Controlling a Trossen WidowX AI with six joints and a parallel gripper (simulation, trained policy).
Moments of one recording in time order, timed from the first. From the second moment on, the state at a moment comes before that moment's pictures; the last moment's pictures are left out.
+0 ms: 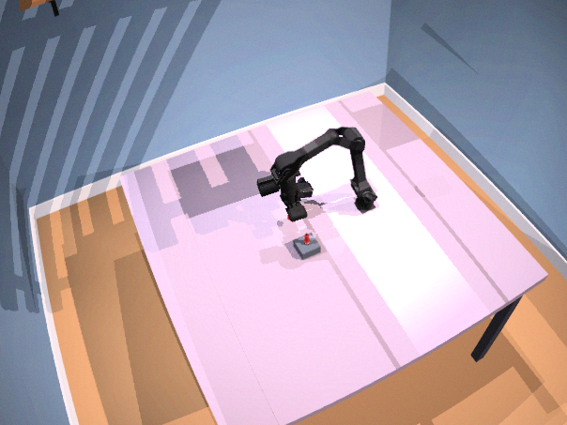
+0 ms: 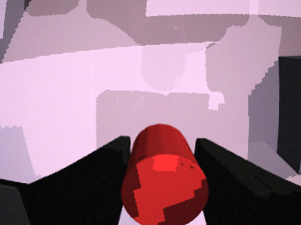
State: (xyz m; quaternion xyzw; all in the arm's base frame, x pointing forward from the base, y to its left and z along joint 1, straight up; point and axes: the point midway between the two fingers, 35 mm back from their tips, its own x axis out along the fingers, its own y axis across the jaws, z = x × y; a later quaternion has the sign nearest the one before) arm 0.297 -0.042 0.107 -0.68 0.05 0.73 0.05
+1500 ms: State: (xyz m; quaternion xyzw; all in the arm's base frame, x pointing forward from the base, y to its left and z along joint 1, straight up) arm 0.296 0.084 0.154 -0.68 0.00 0.73 0.00
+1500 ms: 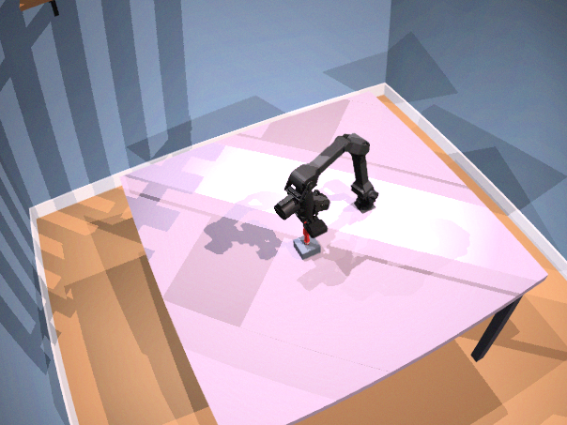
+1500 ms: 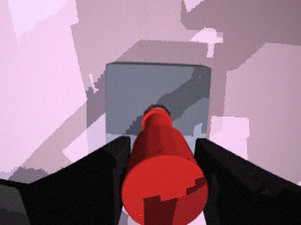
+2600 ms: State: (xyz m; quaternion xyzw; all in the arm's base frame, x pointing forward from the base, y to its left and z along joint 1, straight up) arm 0.296 0.081 0.101 -0.67 -0.02 0.74 -0.01
